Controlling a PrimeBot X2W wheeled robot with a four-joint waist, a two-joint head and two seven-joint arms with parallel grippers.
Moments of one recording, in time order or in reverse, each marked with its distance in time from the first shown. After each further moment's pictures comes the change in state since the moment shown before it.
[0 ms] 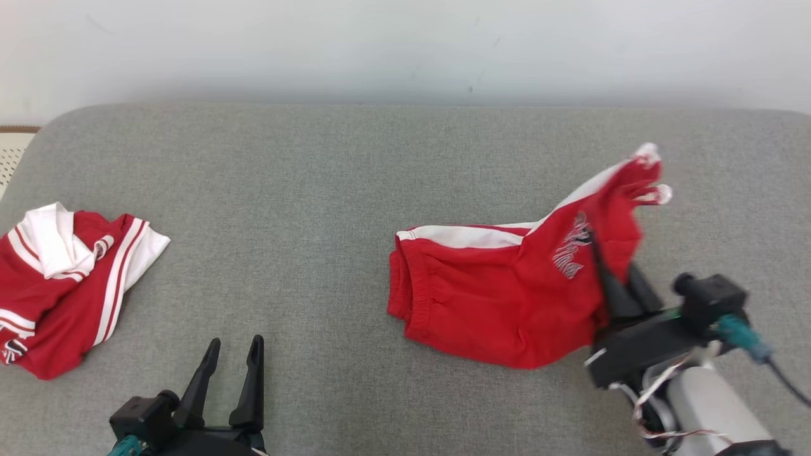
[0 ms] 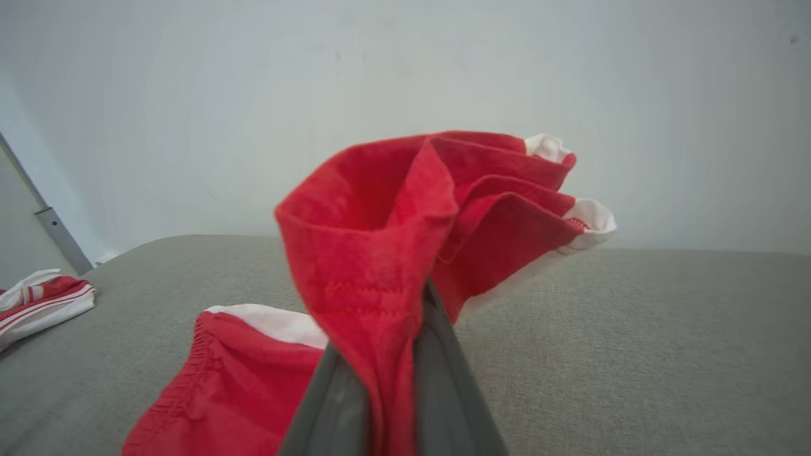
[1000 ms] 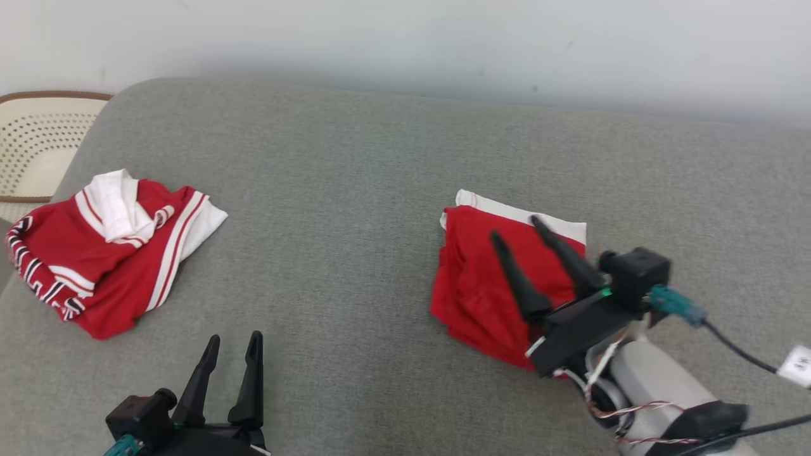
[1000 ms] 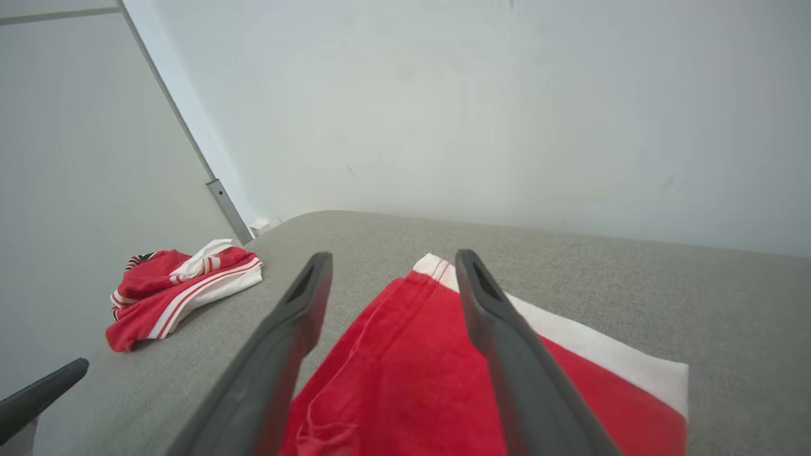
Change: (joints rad) left arm 0.001 0.001 -0.008 -0.013 -0.038 0.000 0.000; right arm -0.162 0.007 0.349 0.073 0.202 0.000 0.000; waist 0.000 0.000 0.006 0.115
